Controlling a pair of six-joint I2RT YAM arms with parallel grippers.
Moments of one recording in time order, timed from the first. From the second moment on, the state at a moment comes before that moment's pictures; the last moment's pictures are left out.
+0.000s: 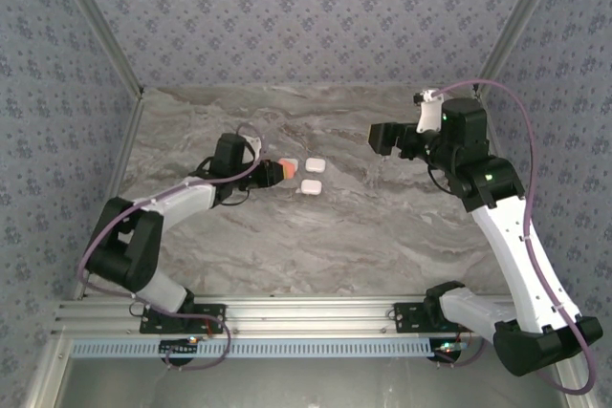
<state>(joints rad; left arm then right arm) -0.43 1.57 0.84 0.02 0.46 -0.52 0.29 1.06 1.31 -0.71 -0.21 0.27</state>
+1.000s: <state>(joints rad) -0.35 1.61 0.84 -0.07 0.39 -0.60 0.22 1.06 1.30 -0.76 -0.17 0.24</state>
